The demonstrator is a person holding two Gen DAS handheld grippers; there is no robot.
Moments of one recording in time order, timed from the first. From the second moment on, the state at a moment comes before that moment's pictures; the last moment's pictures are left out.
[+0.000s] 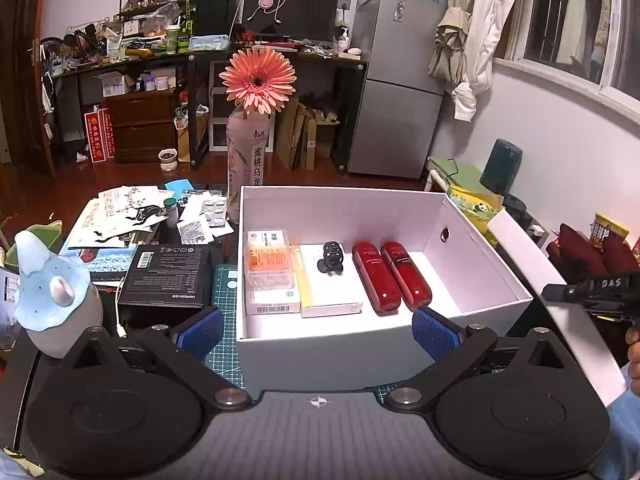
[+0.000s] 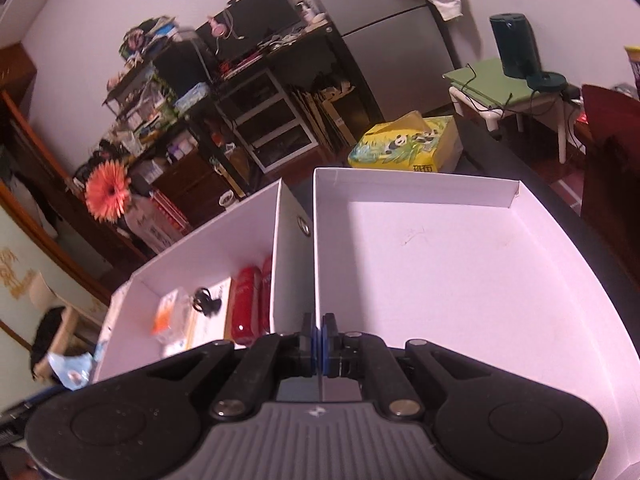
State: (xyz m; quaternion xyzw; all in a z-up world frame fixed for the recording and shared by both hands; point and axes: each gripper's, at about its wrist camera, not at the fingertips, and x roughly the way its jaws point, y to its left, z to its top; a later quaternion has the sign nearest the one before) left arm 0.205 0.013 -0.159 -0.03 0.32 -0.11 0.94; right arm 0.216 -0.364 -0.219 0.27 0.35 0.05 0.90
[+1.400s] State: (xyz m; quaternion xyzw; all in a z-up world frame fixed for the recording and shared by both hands) left arm 0.214 0.043 -0.159 -0.06 0.35 -0.05 0.93; right arm 0.292 -0.276 -0.028 0.44 0.25 0.19 0.84
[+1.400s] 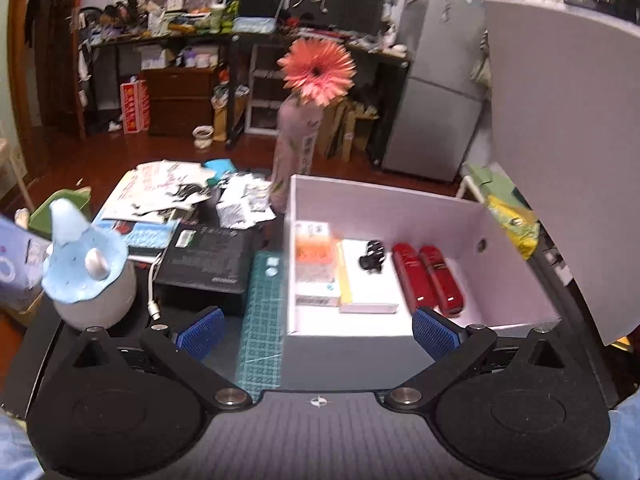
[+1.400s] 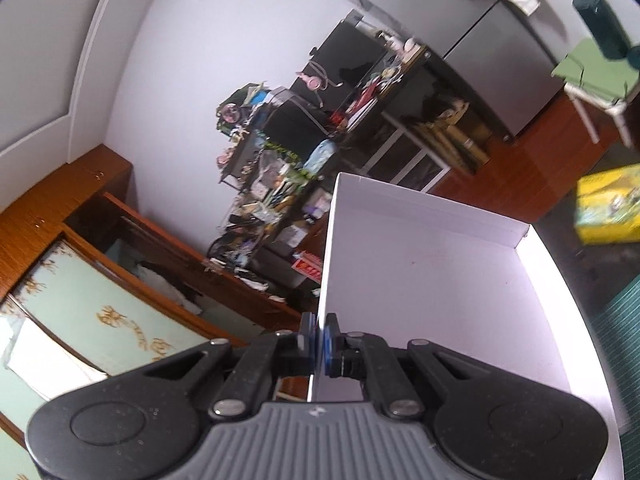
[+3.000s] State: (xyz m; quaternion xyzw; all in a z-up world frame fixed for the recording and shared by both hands) left arm 0.219 0.080 -0.155 -0.10 0.36 -0.03 0.93; right arm 0.305 -0.209 -0.124 0.56 0.25 0.23 0.76
